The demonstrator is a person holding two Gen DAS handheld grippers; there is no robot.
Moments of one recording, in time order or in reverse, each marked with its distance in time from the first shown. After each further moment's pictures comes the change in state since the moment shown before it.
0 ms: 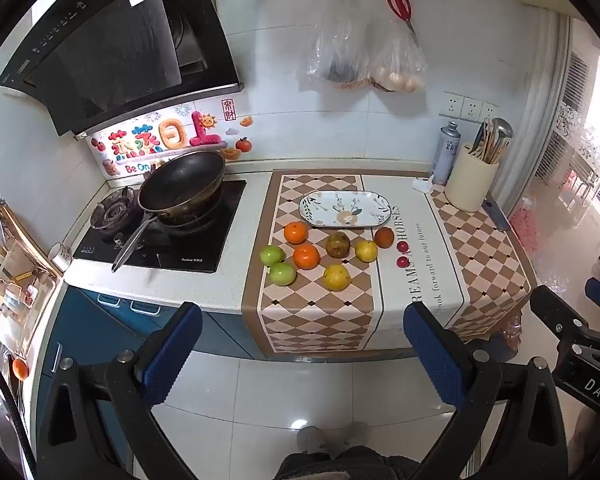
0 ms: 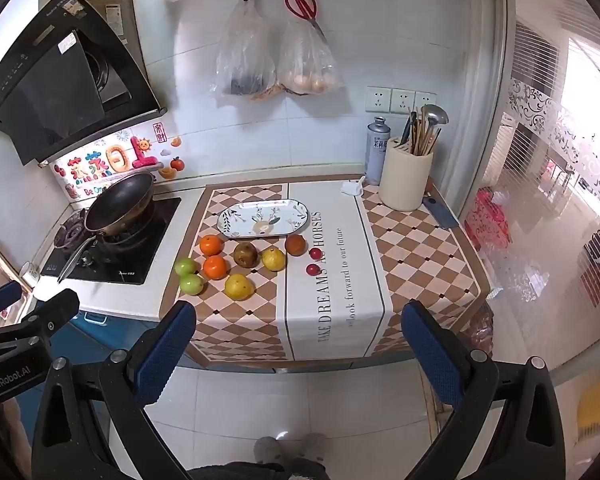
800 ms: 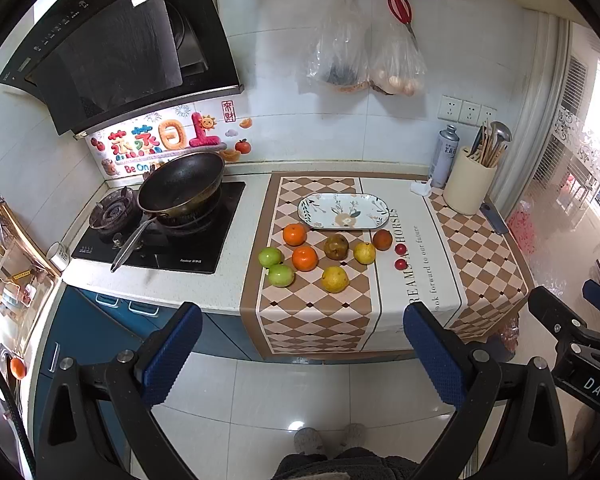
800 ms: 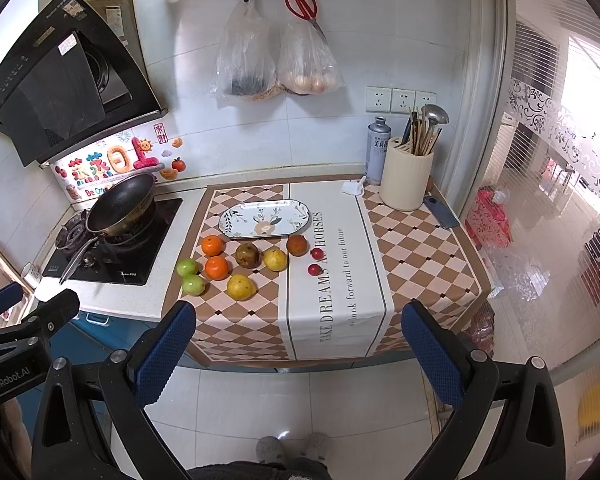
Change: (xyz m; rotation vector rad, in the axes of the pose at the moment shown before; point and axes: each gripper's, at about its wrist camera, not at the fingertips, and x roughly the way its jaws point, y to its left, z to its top) left arm 0.000 0.001 0.000 0.001 0.000 -0.003; right arm -0.004 0.001 0.001 0.001 0.006 0.000
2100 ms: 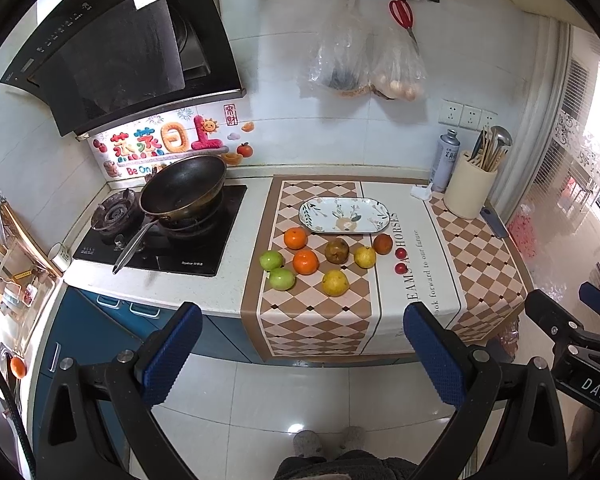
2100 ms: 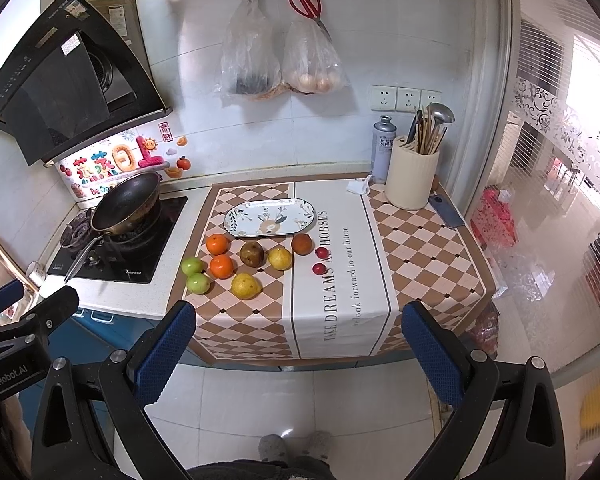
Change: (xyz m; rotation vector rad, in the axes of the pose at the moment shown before) left arm -0.007 -0.002 0.021 0.001 -0.005 0.001; right arm -0.009 0.008 -0.001 -0.005 0.003 0.018
